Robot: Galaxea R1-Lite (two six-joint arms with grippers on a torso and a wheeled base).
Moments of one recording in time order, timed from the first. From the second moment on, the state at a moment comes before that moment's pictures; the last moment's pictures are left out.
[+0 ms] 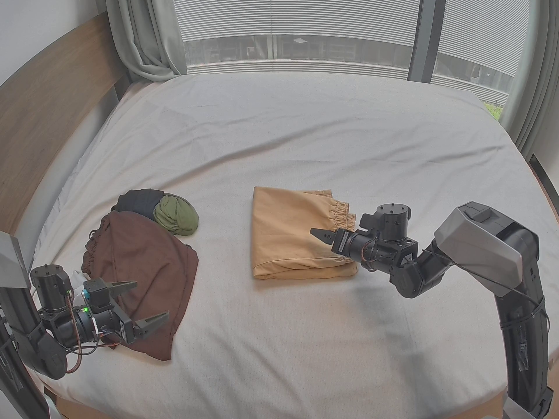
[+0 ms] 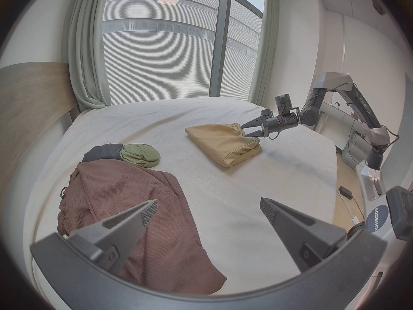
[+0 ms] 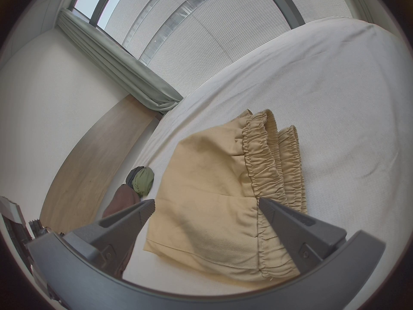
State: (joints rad) left arm 0.08 2.00 -0.08 -1.49 -0.62 0.33; right arm 0.38 2.53 -1.31 -0.91 0.23 0.55
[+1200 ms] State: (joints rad) left arm -0.22 1.72 -0.02 -1.45 -0.50 0.16; right arm 0.30 1.46 -0.22 -1.11 0.23 0.27
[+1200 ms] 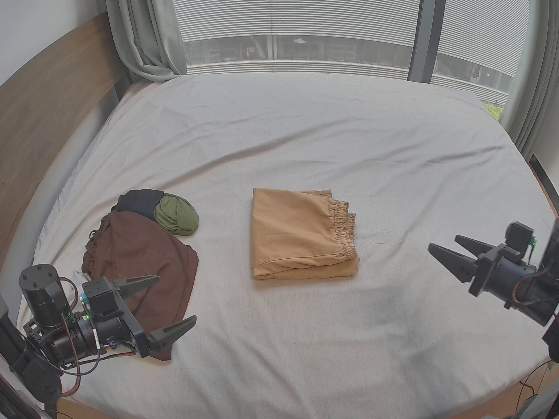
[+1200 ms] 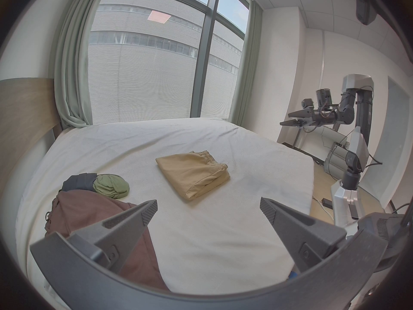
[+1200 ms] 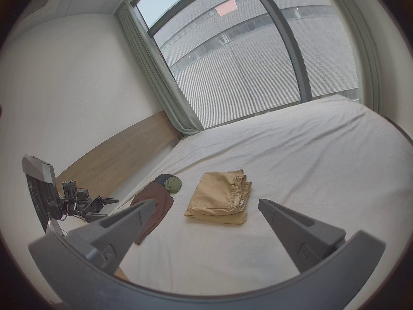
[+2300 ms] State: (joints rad) left arm -0.20 0.66 -0.02 -0.31 -0.53 0.12; right arm 0.05 0.21 -0.02 -0.28 0.24 0.23
